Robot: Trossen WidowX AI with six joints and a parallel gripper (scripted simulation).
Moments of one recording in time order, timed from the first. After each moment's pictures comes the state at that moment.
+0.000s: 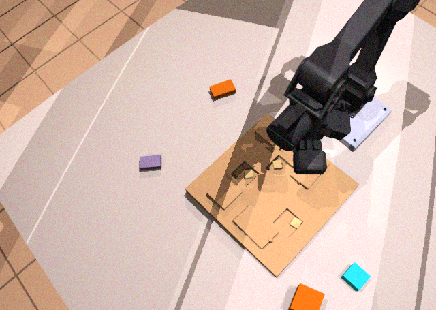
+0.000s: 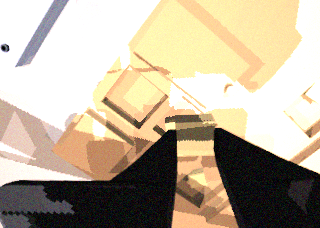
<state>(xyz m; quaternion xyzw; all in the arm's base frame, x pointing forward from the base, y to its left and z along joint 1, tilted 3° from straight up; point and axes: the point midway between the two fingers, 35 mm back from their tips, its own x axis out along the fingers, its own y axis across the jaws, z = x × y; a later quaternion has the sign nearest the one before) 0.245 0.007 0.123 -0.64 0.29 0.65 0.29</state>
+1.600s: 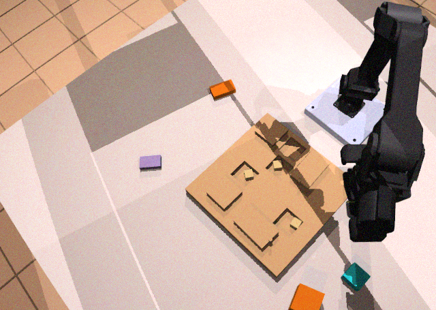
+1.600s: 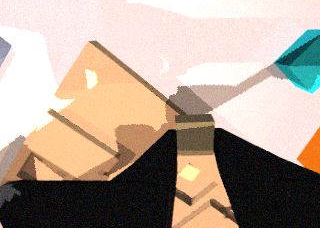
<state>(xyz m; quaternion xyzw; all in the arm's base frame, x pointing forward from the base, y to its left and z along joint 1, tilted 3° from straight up) 0.280 0.167 0.127 -0.63 0.28 0.66 0.30</state>
